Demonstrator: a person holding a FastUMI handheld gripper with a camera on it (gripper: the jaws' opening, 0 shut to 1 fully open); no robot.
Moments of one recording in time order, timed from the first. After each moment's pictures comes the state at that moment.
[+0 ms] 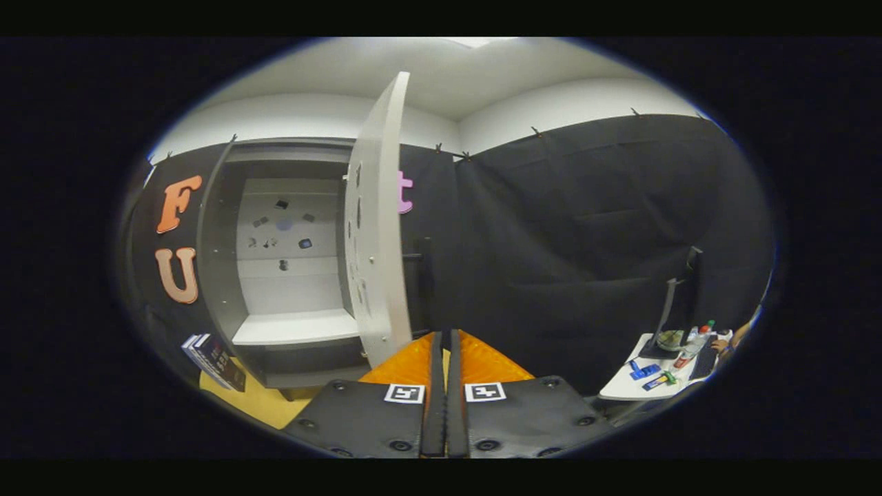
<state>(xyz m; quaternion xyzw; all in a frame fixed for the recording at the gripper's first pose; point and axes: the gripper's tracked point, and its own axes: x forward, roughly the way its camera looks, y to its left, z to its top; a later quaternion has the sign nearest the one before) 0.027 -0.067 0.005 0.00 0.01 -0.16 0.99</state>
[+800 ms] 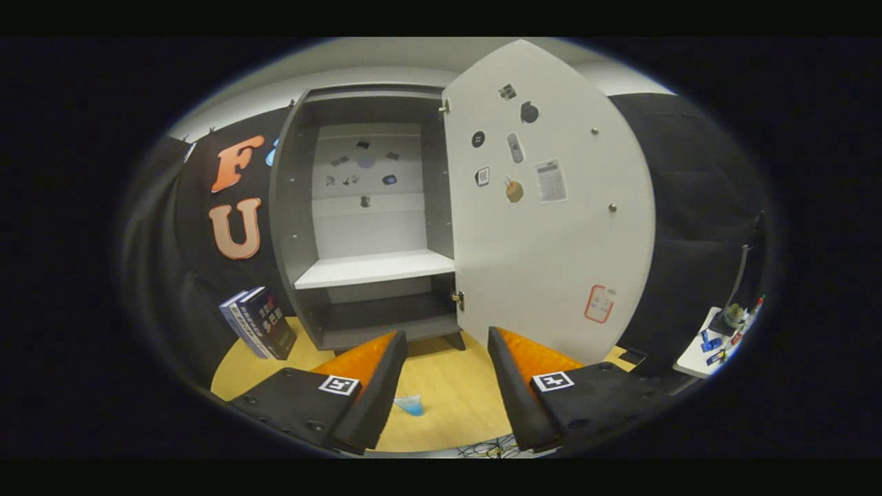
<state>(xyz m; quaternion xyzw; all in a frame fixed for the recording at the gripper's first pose) 0.074 0.061 -0.158 -0.01 0.13 -0.01 0.99</state>
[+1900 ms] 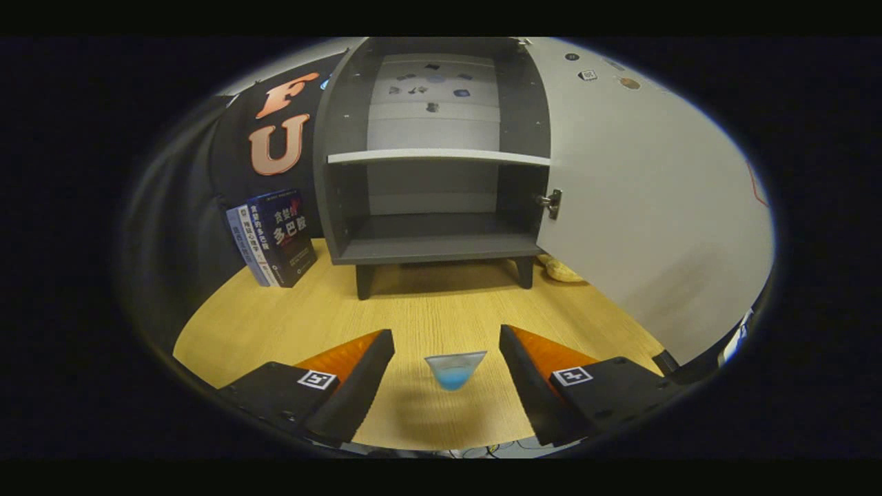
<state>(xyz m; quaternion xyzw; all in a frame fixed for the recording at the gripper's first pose) 0.110 0.117 -0.373 -0.06 0.27 0.09 0.96</state>
